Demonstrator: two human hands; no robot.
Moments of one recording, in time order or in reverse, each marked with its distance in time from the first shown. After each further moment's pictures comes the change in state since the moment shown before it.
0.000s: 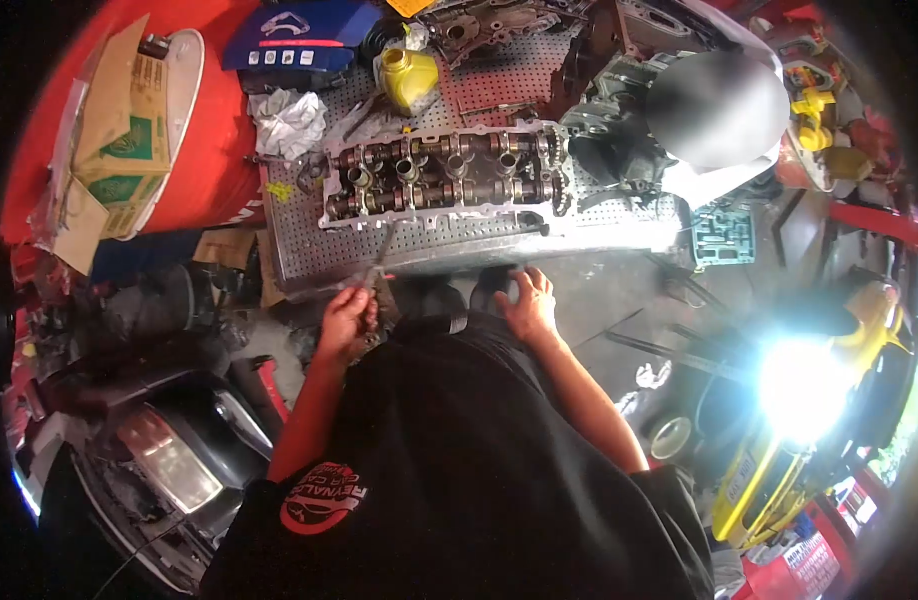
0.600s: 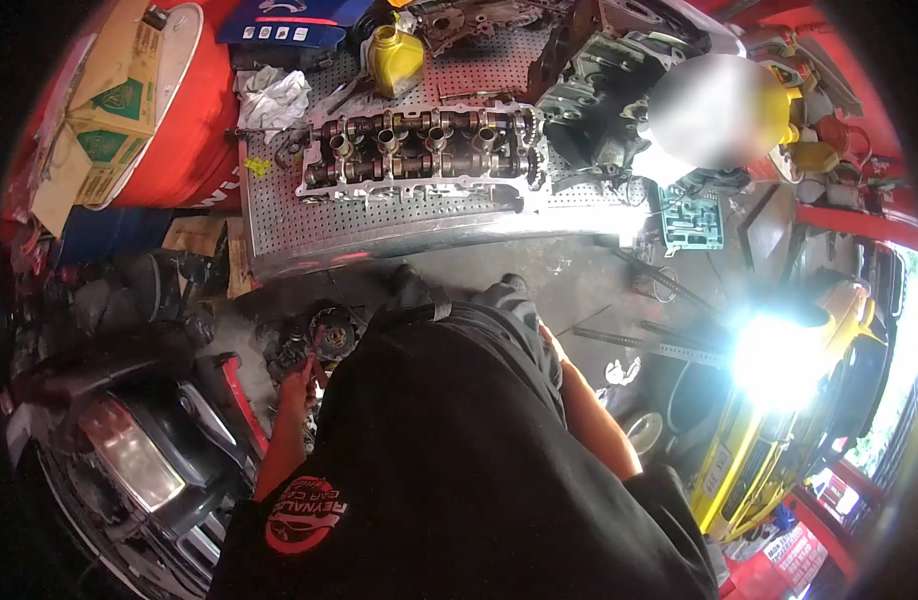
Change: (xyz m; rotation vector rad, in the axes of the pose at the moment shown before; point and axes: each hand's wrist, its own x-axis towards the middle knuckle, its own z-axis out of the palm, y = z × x) left_hand -0.098 -0.137 -0.180 0.288 0.434 -0.411; right_hand -0.110 0.154 0.027 1.463 -0.372 0.863
